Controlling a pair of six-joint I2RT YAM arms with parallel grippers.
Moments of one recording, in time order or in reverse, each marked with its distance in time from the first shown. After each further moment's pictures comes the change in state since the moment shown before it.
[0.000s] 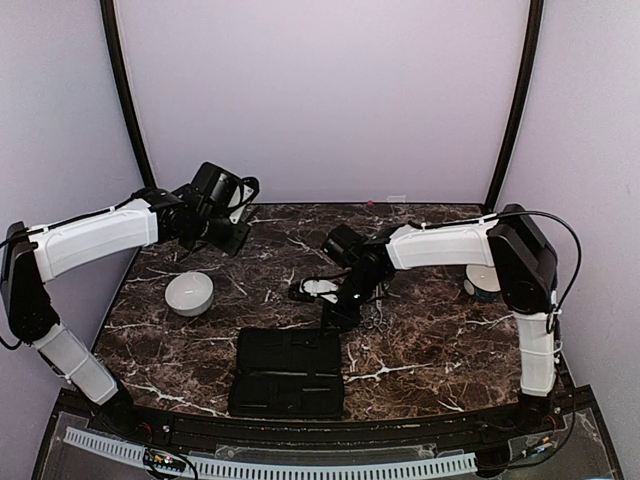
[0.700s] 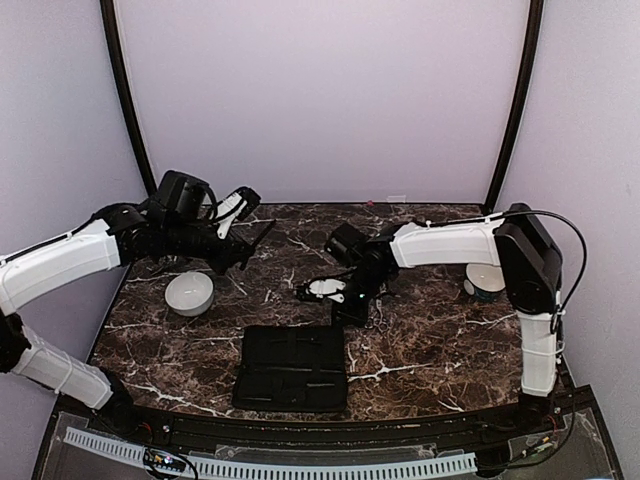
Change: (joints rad) left arm -0.011 -0.235 -0.170 0.059 0.425 0.081; right arm -0.002 -0.019 -0.014 -0.050 0.194 -0.030
